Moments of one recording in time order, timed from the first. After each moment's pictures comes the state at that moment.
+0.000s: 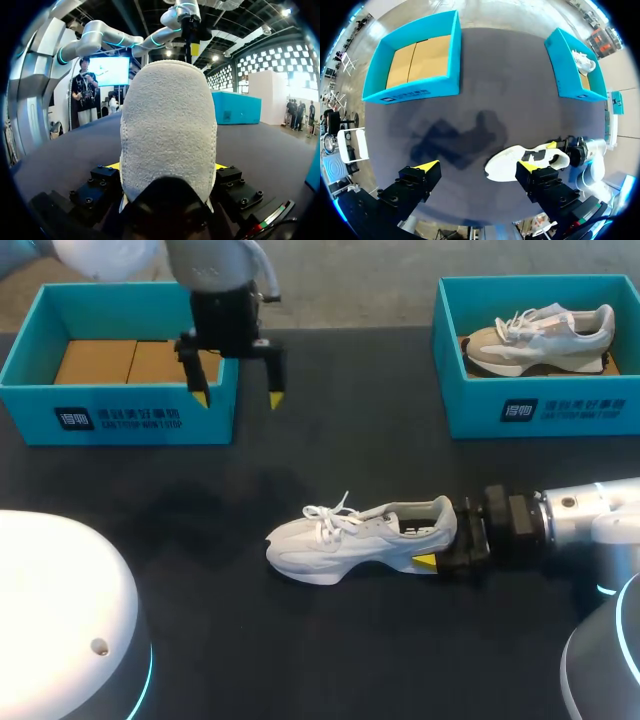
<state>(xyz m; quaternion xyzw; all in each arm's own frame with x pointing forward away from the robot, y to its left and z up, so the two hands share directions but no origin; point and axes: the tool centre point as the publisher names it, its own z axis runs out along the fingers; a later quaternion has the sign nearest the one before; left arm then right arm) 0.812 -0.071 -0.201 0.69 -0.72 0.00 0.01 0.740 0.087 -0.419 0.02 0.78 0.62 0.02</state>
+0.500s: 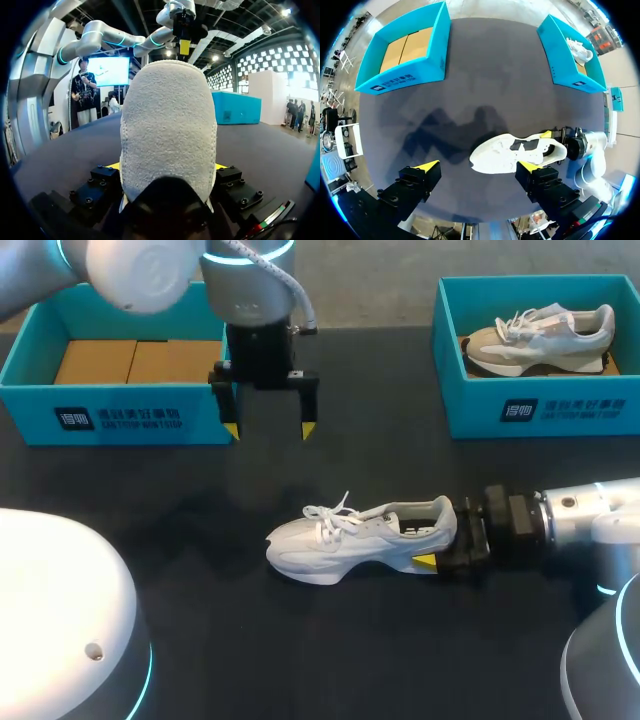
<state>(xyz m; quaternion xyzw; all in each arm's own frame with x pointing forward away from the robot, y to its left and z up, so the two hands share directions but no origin) 0.778 -0.109 -0.219 0.70 -0.72 -0.01 0.03 0.740 0.087 -0.419 0.02 0.78 0.62 0.02</state>
